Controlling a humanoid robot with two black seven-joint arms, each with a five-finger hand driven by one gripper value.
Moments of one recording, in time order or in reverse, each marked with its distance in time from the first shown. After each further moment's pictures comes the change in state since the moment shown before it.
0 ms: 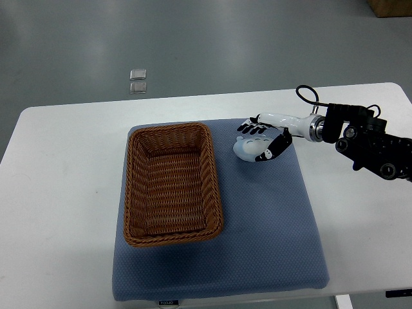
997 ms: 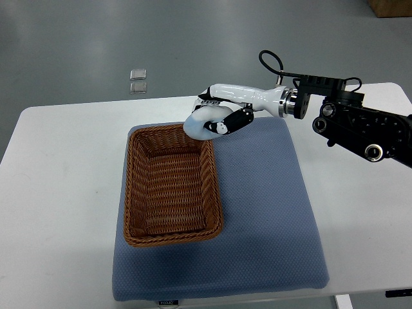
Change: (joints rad) left arm 0.000 0.000 0.000 0.000 0.000 0.000 0.000; right arm 0.140 0.057 -0.018 0.142 0.006 -0.024 0.225
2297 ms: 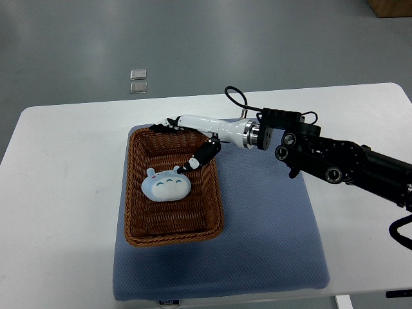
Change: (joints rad) left arm 0.000 0.000 0.000 0.000 0.000 0.000 0.000; right arm -0.065 0.127 -0.033 -0.077 0.184 -0.030 -0.061
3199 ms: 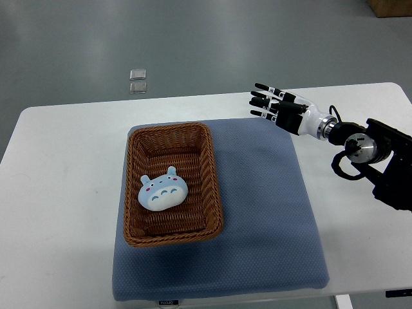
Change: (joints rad) left arm 0.000 0.000 0.000 0.000 0.000 0.000 0.000; right arm -0.157 -0.121 0.202 -0.221 1.175 0.139 -0.315
